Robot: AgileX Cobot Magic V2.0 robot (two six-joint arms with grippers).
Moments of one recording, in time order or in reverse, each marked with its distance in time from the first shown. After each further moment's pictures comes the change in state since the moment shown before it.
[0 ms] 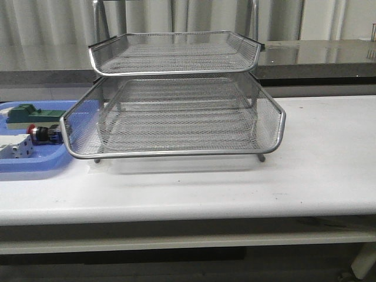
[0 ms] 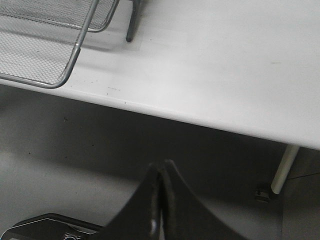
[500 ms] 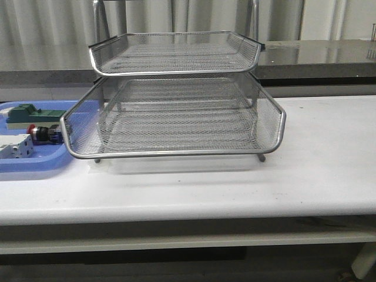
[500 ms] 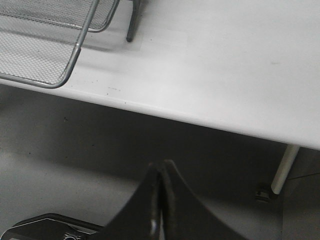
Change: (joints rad) left arm 0.000 0.113 -0.015 0.002 0.055 0.042; right arm 0.000 0.000 0.000 0.000 0.000 0.000
